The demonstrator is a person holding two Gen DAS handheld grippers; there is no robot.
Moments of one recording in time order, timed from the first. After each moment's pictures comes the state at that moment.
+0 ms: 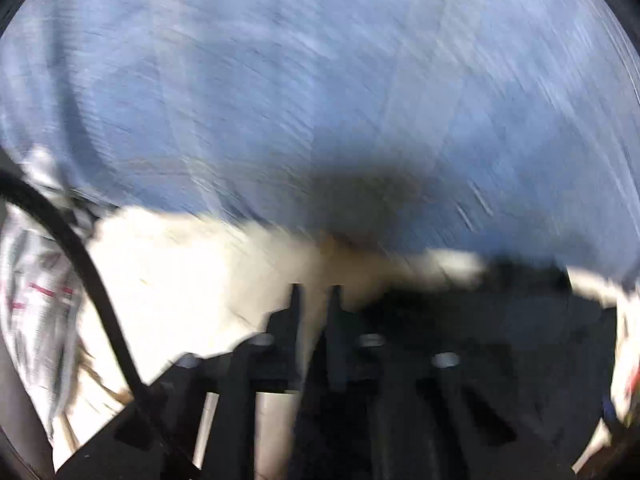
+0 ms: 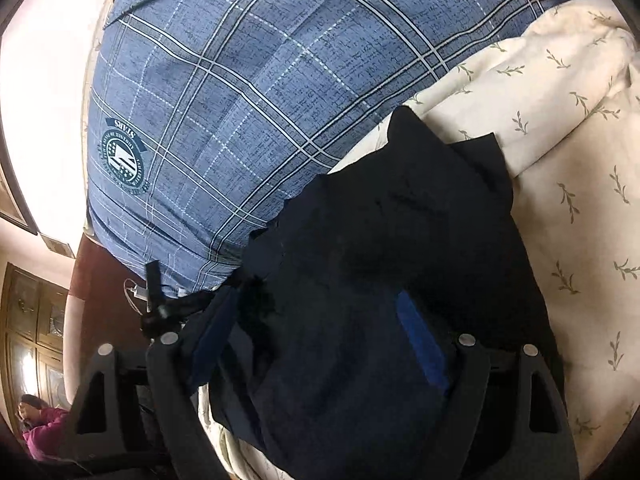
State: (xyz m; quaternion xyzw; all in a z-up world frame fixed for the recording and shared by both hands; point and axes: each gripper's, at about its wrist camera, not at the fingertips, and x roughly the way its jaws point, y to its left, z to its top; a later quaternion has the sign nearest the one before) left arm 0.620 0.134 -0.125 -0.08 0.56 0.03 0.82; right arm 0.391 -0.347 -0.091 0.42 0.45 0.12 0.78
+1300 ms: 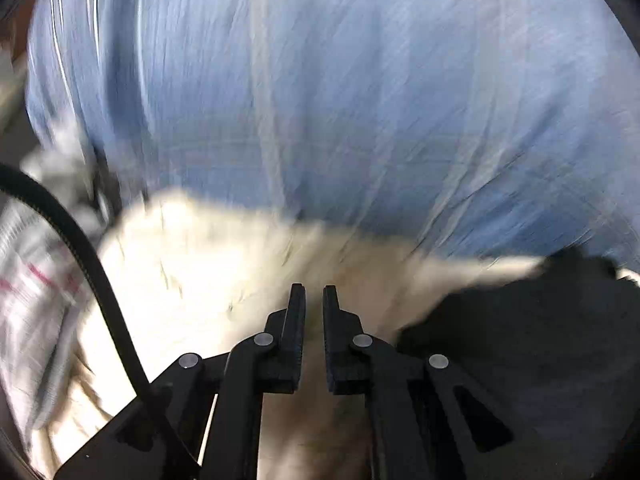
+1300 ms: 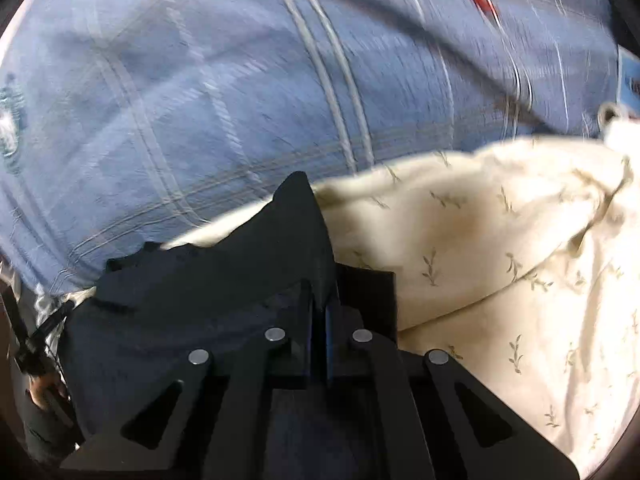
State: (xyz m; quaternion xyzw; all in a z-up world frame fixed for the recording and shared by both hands) left arm 0.599 0.168 -0.181 -0.08 0.52 0.04 0.85; right arm 0.469 -0.377 -0.121 0.19 0.52 -0.04 0.83
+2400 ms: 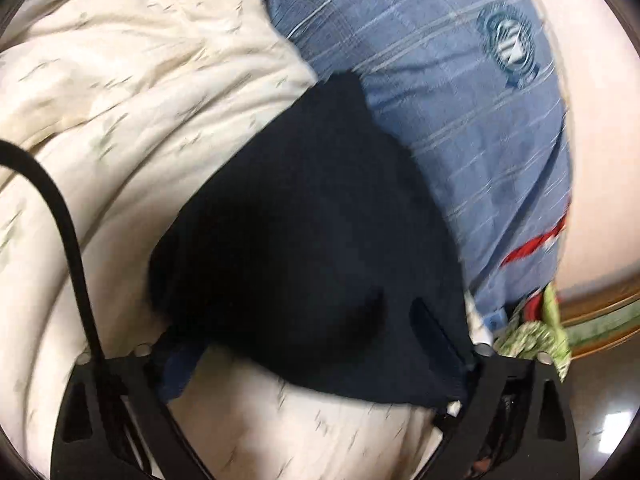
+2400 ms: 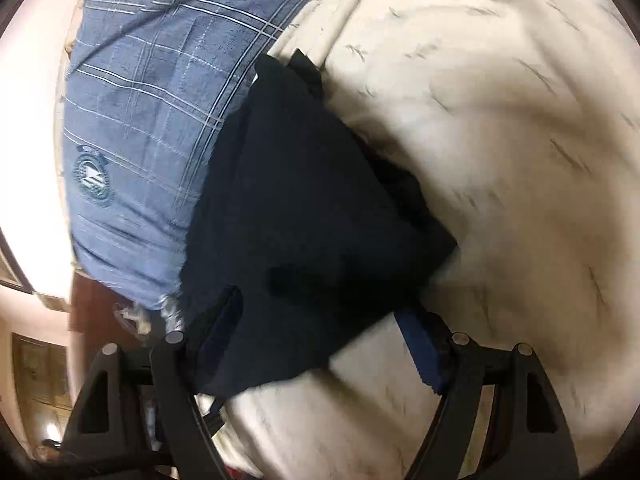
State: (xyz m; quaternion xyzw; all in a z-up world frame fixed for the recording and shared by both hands) left arm 0.362 0.155 -0.178 -0.43 0.46 -0.10 0.77; right arm 0.261 -0.359 -0.158 0.50 0.44 0.03 0.75
